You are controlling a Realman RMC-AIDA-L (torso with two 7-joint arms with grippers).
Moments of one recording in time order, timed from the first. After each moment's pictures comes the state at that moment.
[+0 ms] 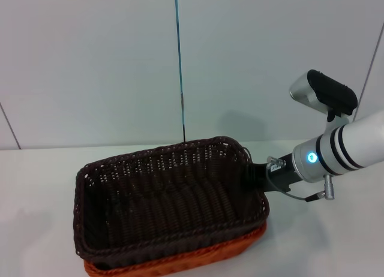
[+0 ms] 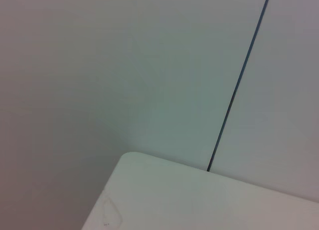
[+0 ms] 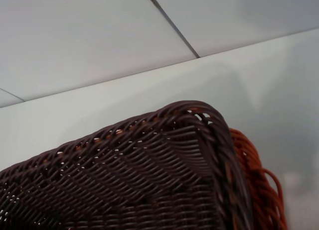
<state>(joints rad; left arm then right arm) -0.31 -2.04 0.23 0.63 1.81 0.89 -1.43 1.02 2.02 1.95 0.53 0.89 -0.94 -0.21</state>
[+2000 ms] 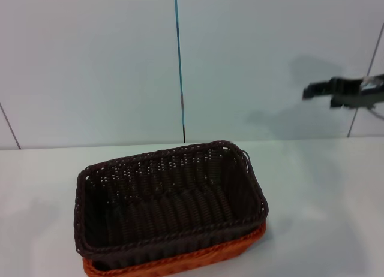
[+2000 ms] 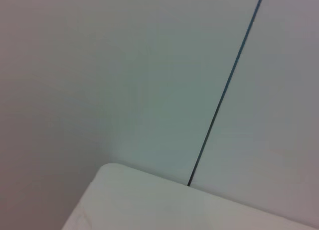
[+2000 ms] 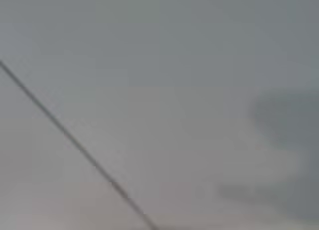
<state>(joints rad) -0.34 -2.04 0.22 0.62 1.80 0.91 -1.47 0.84 1.92 2.25 0.97 0.83 -1.09 -0.33</state>
